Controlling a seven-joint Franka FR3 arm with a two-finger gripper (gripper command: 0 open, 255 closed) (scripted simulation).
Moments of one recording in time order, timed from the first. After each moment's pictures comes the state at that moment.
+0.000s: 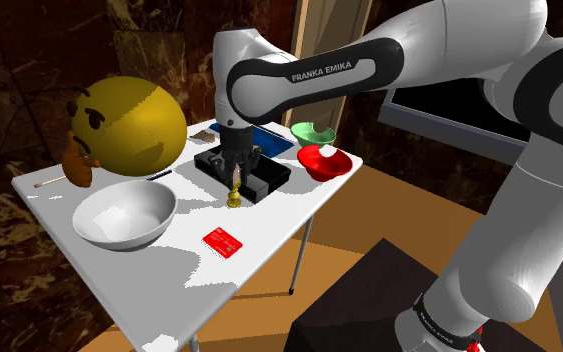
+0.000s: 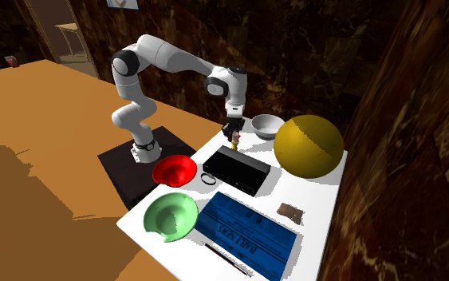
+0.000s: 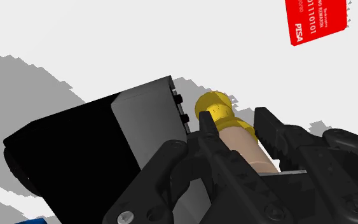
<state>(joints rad) 0.12 0.09 0.35 -1.88 -0.05 1.94 0.55</state>
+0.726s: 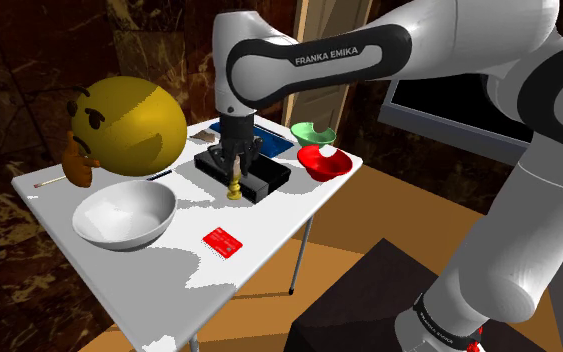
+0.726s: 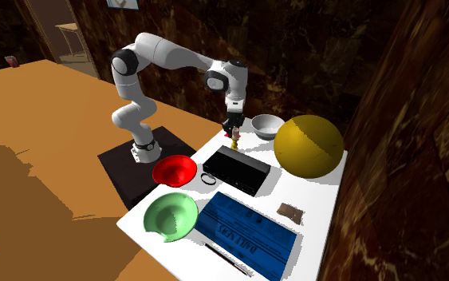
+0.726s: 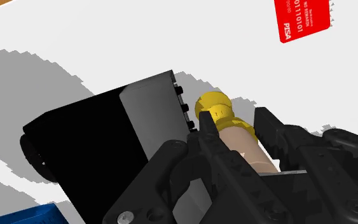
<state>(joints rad) 0.12 0.08 0.35 -1.83 -0.05 1.88 0.54</state>
